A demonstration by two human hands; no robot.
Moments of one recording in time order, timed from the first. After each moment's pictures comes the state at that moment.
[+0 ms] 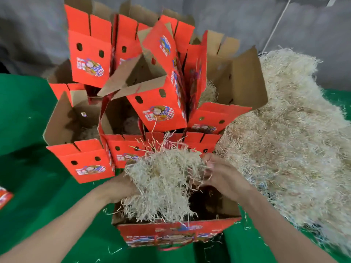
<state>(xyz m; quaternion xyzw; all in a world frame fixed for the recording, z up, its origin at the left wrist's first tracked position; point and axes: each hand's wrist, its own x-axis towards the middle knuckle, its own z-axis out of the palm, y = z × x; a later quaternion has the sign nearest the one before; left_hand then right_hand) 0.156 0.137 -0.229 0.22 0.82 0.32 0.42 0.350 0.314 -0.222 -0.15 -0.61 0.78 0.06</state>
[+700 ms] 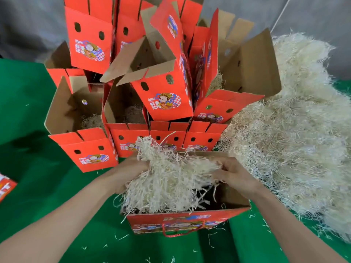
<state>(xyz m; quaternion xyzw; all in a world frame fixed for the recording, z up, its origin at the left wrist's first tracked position) 0.141 0.143 -0.253 0.17 0.75 0.42 0.48 0.354 0.307 -0.244 -0.32 -0.76 0.56 0.03</state>
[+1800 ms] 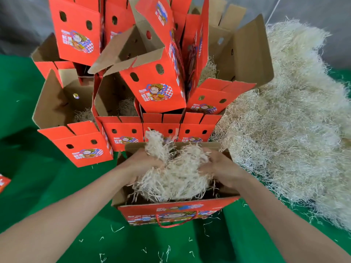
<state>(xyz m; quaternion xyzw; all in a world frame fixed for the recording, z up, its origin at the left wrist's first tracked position) 0.167 0.175 -0.270 0.26 0.75 0.38 0.49 0.344 0.305 -0.257 -0.38 -0.66 0.65 -0.03</state>
